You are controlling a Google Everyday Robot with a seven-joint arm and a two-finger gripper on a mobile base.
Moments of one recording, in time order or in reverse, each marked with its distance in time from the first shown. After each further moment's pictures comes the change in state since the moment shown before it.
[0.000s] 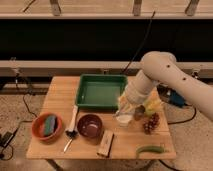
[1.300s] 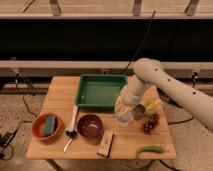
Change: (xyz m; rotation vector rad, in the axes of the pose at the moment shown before) arm 0.027 -0.018 0.059 -0.080 -0.106 0.041
